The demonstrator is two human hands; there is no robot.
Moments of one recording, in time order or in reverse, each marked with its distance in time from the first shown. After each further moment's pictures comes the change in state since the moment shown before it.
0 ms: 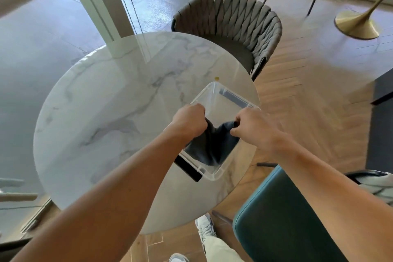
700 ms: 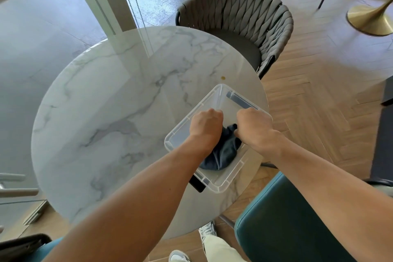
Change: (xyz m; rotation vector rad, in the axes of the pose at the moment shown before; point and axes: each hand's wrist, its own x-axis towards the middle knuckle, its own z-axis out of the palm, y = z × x) left_hand 0.029 0.017 0.036 0.260 0.160 0.156; right_hand 0.045 -0.013 0.017 -0.322 0.019 0.029
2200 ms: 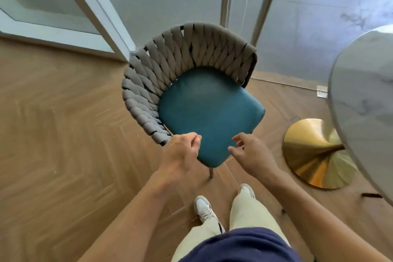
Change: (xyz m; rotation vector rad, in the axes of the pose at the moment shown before) left_hand -0.752 -0.112 0.138 -0.636 0.486 -1.430; right_hand -0.479 -0.346 0.213 0.127 -0.343 -1.110
